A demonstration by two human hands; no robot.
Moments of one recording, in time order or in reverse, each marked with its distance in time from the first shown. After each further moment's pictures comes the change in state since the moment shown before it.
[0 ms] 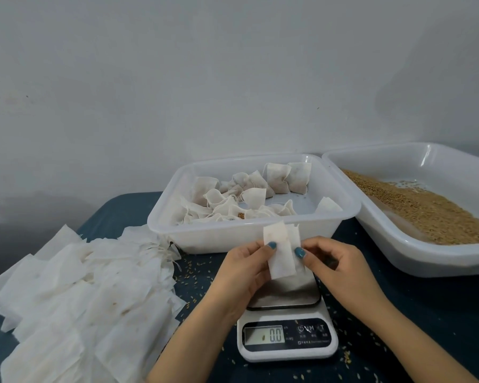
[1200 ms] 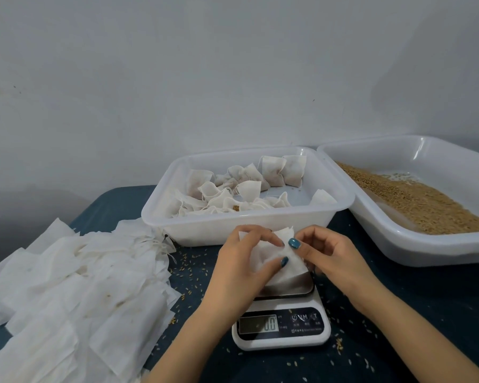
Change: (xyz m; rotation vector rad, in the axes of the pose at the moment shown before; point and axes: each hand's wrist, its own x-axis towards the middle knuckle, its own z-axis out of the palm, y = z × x) left_hand -0.016 -0.007 -0.005 1.098 0.153 0.636; right_hand 0.002 -0.012 -0.002 0.320 -0.085 0.202
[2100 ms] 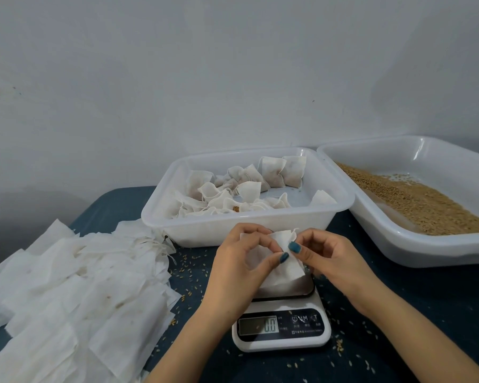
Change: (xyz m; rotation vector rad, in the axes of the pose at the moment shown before) left_hand 0.000 0.003 -0.003 -0.108 0.020 -0.038; right_hand -0.002 -0.006 0.000 0.012 -0.066 0.009
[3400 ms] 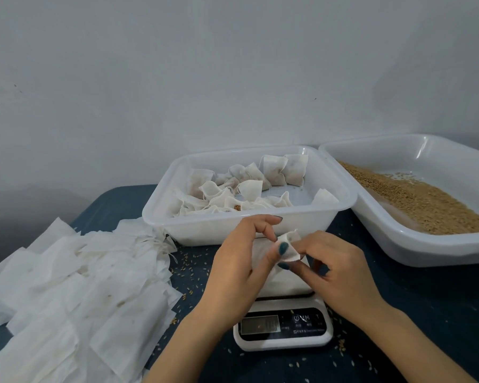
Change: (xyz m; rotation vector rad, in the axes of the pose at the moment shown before) left_hand -0.002 0.007 -0.005 -0.035 -0.035 0.139; right_hand -0.006 0.012 0.004 -0.746 0.171 -0.681
